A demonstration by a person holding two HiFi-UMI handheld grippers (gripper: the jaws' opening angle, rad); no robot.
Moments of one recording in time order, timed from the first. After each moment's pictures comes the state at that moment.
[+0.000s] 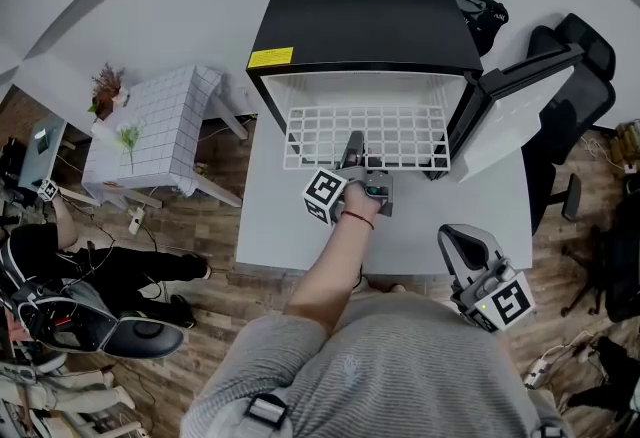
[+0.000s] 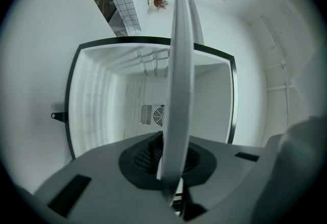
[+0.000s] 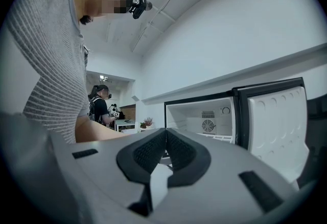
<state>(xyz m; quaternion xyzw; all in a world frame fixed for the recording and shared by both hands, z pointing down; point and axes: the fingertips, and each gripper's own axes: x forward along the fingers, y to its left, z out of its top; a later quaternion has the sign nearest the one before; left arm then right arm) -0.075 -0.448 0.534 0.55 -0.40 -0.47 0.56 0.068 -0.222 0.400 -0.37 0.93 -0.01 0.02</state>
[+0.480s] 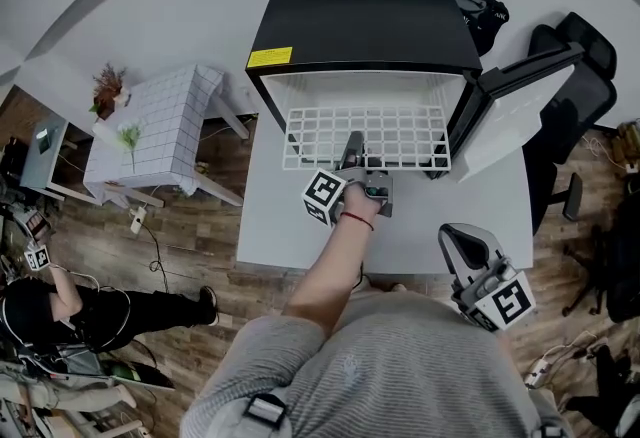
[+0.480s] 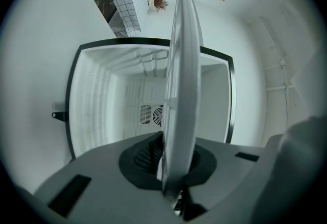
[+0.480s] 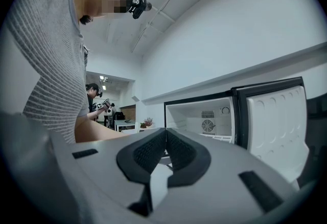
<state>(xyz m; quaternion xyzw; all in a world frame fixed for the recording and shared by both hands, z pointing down) -0.076 -0.443 0.532 0.55 -0.40 -0.47 0.56 0.072 -0.224 0.399 -0.37 0.93 0.00 0.01</state>
